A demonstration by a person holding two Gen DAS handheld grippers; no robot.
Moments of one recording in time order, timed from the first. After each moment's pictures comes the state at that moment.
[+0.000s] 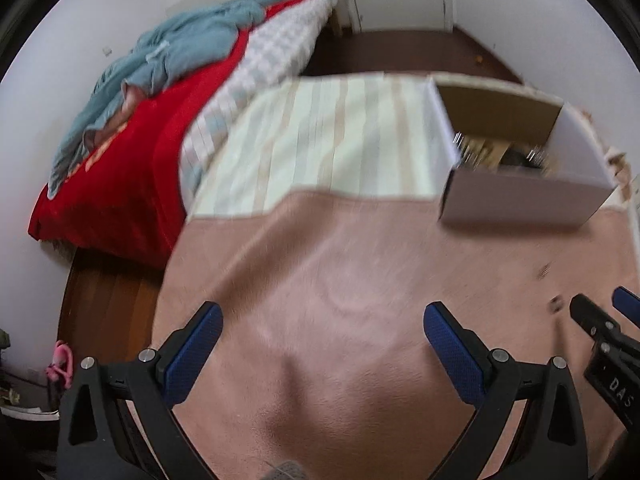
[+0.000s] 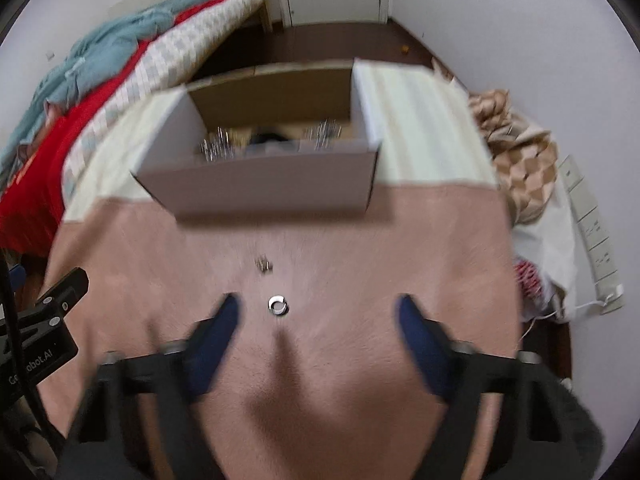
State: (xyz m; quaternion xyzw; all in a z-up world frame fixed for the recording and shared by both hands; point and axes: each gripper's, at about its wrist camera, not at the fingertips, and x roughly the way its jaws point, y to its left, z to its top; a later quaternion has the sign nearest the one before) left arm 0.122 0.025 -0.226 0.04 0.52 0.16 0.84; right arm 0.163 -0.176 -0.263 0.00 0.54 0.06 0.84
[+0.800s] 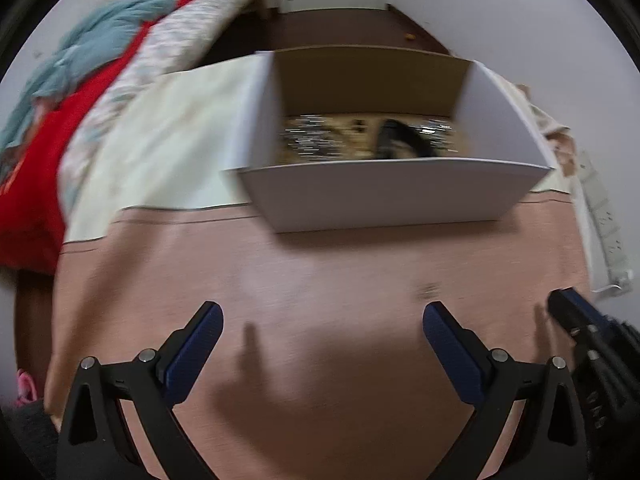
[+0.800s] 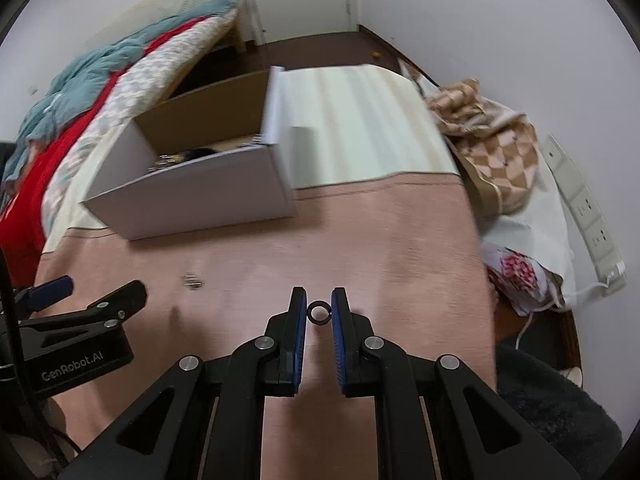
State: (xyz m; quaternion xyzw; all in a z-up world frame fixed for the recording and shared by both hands) left arm 0.167 -0.065 -0.251 0.00 0.55 0.02 0.83; right arm 0.168 -0.237 -0.272 0.05 0.51 0.02 0.86
